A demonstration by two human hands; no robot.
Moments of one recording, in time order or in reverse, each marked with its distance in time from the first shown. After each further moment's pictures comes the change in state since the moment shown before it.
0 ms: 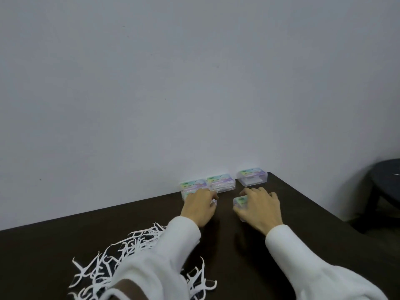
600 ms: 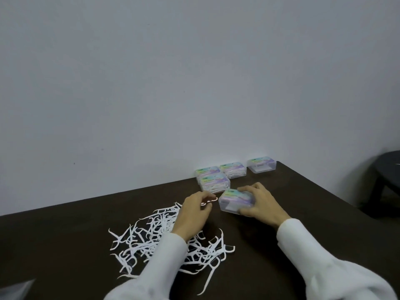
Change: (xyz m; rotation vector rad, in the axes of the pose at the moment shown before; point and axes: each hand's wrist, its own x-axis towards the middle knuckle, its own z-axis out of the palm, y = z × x) left_hand -0.093 -0.032 -0.005 -0.452 0.160 -0.068; right_hand -0.045 -0.019 -0.011 0.537 -0.308 -0.093
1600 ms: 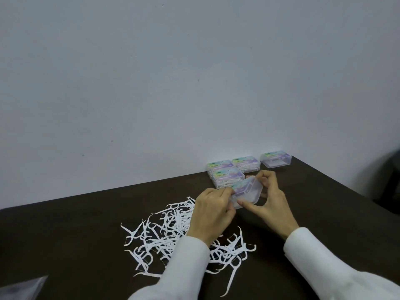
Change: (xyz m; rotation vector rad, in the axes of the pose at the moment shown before) left_hand -0.012 0.003 -0.002 0.439 0.298 0.476; right_hand -0.014 -0.026 0.033 0.372 0.316 -0.233
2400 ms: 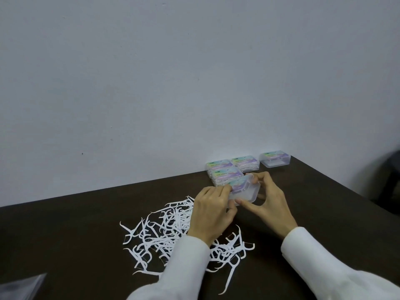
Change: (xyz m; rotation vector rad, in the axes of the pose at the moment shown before) left_hand -0.002 0.005 0.001 0.023 0.066 -0.020; right_hand 0.001 0.000 0.004 -0.009 0.005 -0.071
